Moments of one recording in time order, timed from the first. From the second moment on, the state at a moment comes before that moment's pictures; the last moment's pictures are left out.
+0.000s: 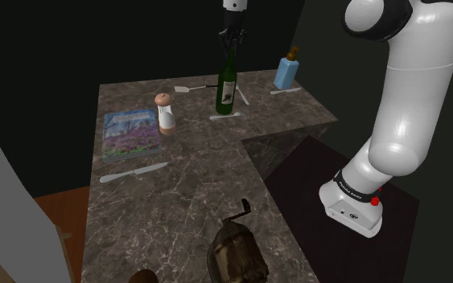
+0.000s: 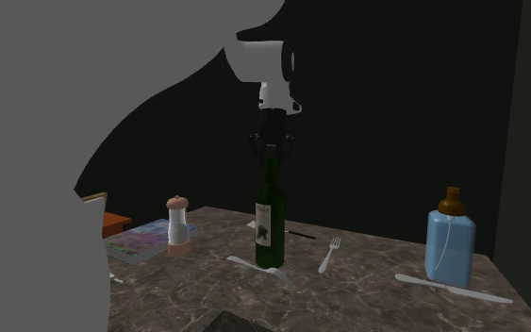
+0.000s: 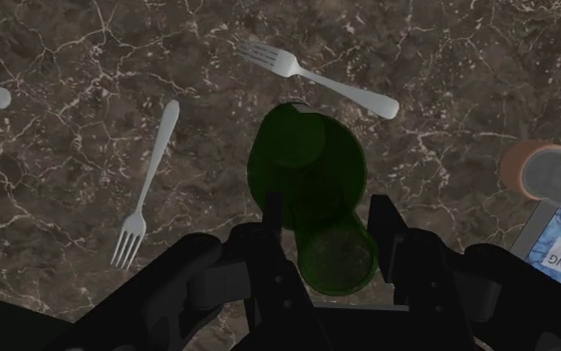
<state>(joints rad) -0.03 0.44 -0.10 -1.36 0.09 1.69 -0.03</state>
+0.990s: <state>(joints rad) -0.03 0.44 -0.10 -1.28 0.09 1.61 -0.02</state>
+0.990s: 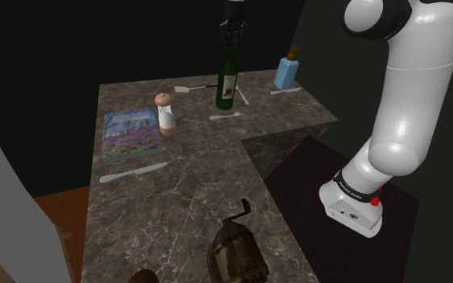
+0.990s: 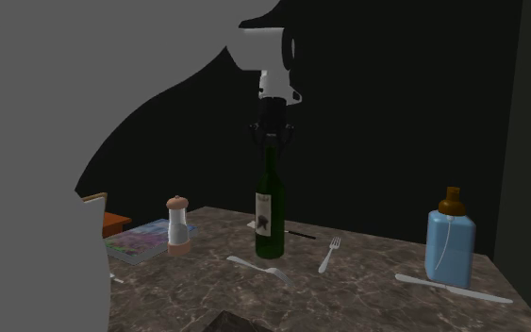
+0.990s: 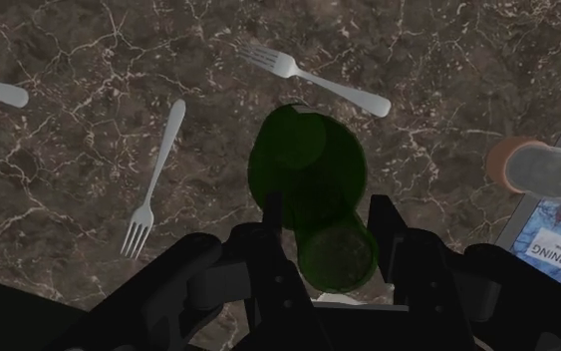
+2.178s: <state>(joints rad) 0.10 0.29 -0.05 -1.38 0.08 1.58 0.16</state>
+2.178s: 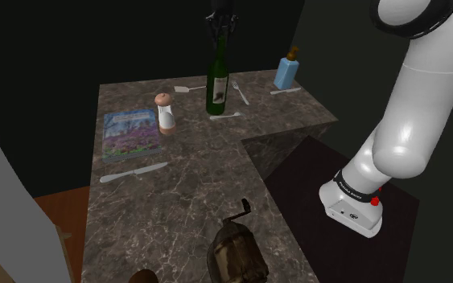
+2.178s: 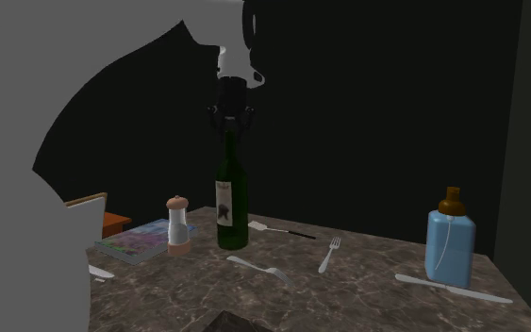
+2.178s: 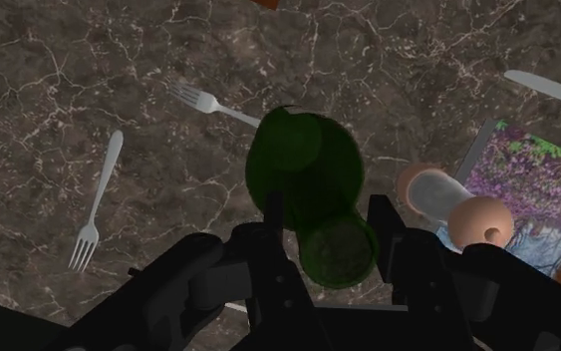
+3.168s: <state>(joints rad) 0.30 0.20 0.08 -1.51 0.07 1.64 0.48</state>
